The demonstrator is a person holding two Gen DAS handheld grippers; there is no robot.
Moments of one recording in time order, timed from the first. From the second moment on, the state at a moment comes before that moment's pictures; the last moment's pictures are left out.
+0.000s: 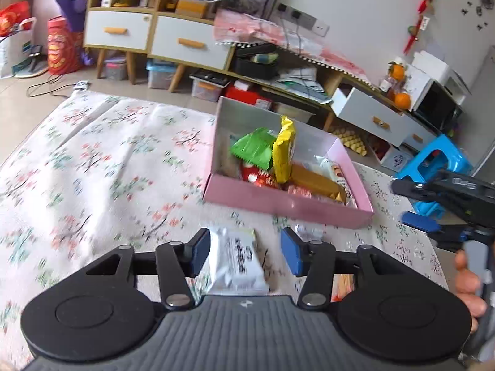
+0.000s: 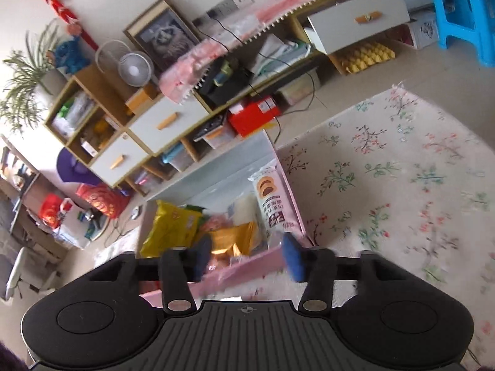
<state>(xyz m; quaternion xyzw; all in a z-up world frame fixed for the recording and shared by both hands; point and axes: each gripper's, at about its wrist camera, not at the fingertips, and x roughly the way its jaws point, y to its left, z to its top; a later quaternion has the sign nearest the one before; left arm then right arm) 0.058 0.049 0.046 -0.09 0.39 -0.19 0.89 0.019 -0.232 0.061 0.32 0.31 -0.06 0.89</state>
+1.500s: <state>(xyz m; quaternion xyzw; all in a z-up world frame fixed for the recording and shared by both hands) -0.055 0.030 0.110 -0.06 0.36 -0.10 0.93 -0.088 -0.187 0.090 0.30 0.38 -0.17 0.86</state>
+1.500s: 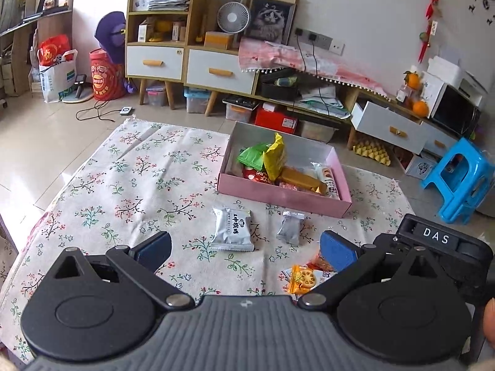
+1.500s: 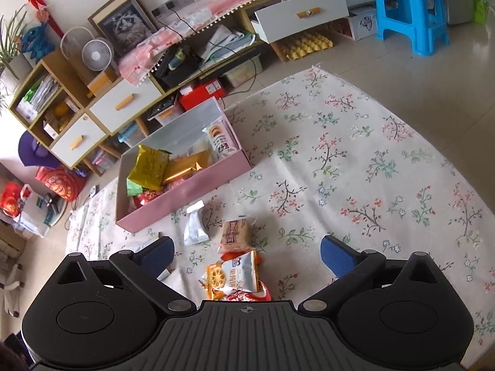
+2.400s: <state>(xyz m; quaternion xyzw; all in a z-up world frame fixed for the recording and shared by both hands) -0.039 0.055 0.102 -0.11 0.38 -0.09 0.91 -0.078 -0.184 0.082 0.31 0.38 -0.13 0.86</state>
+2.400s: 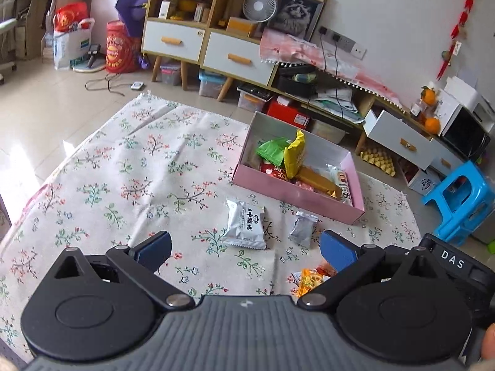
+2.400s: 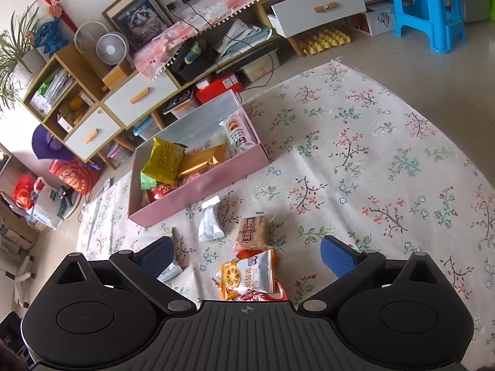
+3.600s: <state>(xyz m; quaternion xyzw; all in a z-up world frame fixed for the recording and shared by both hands) 0.005 0.088 0.040 -0.09 0.45 -0.06 0.89 -0.064 -0.169 0.054 0.16 0.42 -0.08 0.89</state>
